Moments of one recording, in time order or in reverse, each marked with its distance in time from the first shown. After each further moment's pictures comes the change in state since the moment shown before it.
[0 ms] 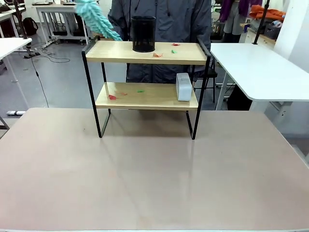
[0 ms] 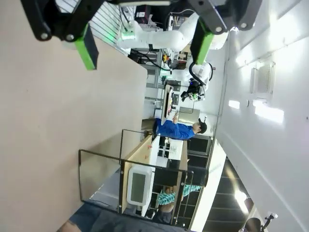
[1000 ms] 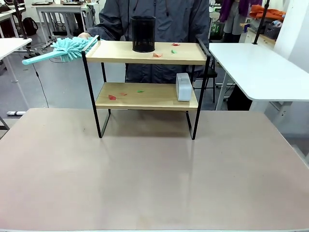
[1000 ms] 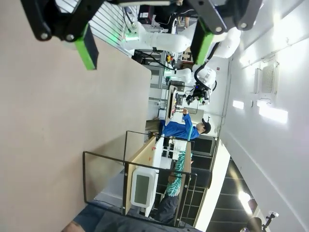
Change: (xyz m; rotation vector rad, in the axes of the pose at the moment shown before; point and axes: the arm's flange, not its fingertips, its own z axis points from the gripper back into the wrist) left arm 0.028 -0.001 -0.015 -0.068 0.018 0.077; right arm -0.004 -0.001 0.004 -0.020 0.000 0.007
